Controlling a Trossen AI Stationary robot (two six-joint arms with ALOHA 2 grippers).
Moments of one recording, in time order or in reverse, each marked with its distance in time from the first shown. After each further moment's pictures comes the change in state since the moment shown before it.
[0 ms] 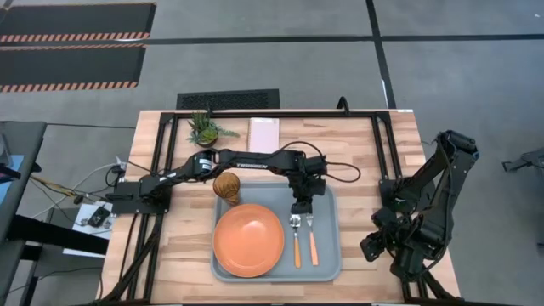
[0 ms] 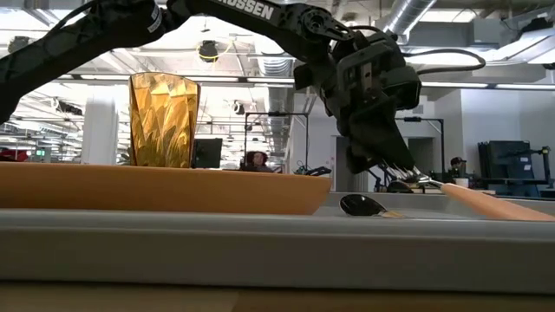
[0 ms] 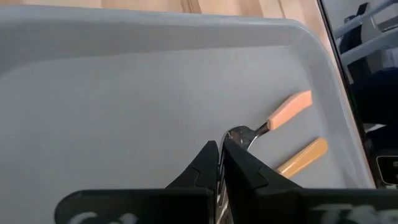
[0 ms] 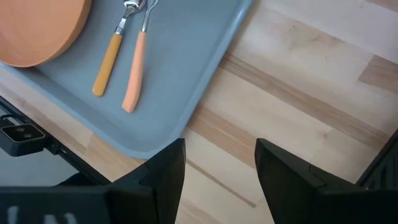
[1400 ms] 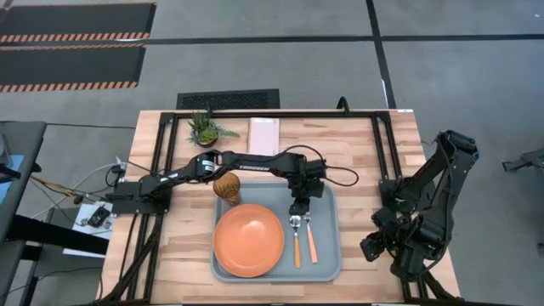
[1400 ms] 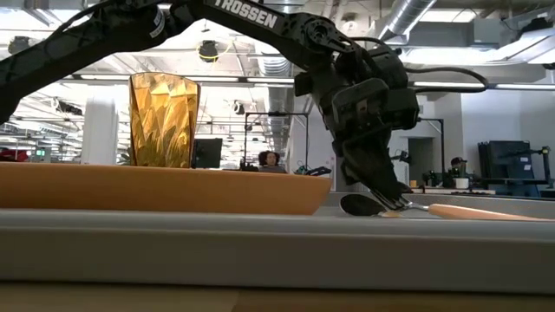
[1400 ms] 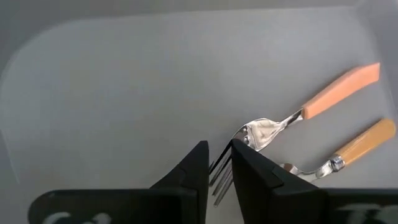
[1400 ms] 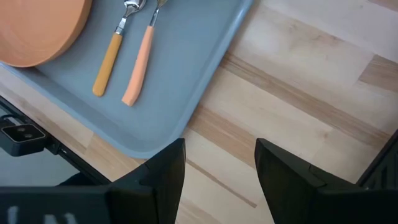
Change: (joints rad) left arm -0.003 0.035 0.007 -0.035 -0.122 0.067; right arm 0.000 0.000 0.001 0.000 0.000 0.000
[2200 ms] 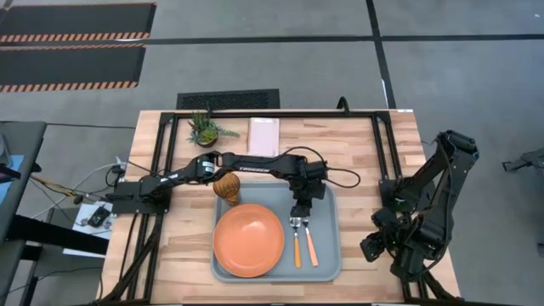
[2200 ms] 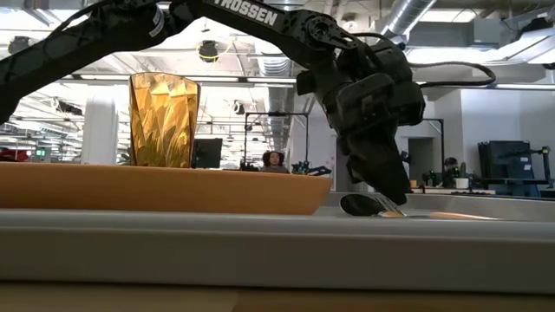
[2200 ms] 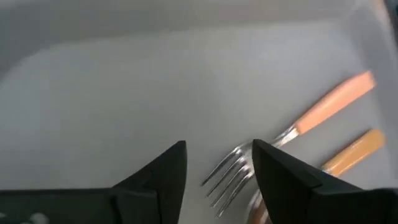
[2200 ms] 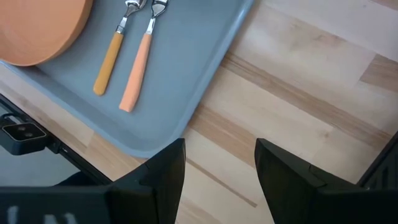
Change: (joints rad) left arm -0.013 0.000 0.016 0.024 0.014 -0.021; right arm 0.000 0.000 0.000 0.004 0.000 -0.004
